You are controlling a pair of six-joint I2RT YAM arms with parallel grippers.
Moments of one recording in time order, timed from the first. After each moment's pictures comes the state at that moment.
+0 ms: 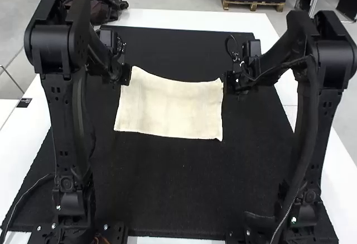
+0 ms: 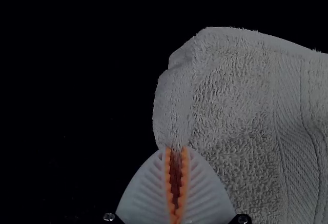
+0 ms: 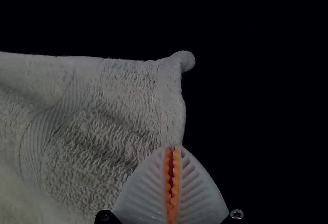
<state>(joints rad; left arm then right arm) 0.06 1.95 1.06 0.19 0.11 0.18 0.13 1.96 1.04 0.16 -0.29 0.03</state>
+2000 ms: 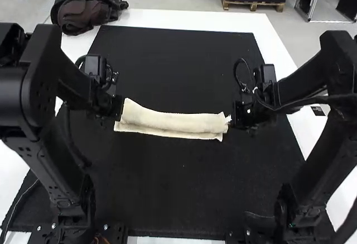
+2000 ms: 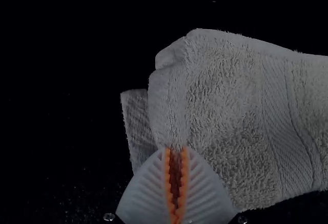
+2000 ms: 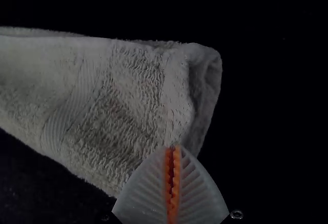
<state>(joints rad) 0.07 1.42 0.50 0.12 0.11 0.20 0.13 1.55 0.58 0.03 -0.42 0.06</state>
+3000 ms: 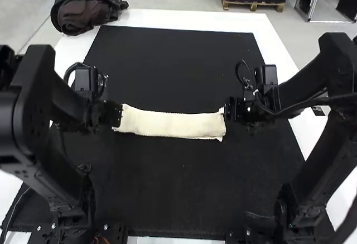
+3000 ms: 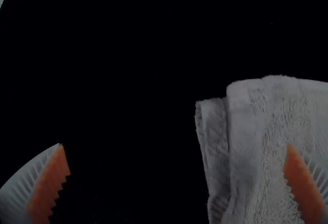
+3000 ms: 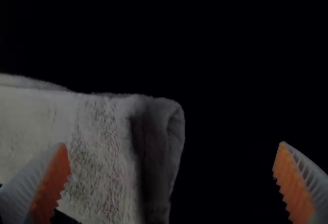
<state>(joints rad) 0.14 1.28 0.34 0.31 0.05 0.19 0.13 1.54 0.57 0.16 -0.33 0.12</state>
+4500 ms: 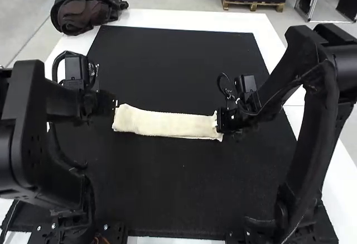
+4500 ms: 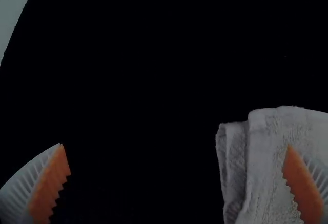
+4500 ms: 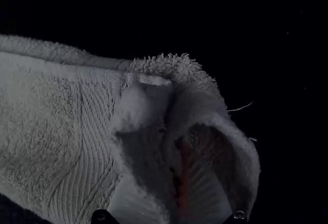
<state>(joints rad) 0.20 1.16 0.42 0.12 0.08 0.15 0.26 1.80 0.62 0.28 -0.34 0.16</state>
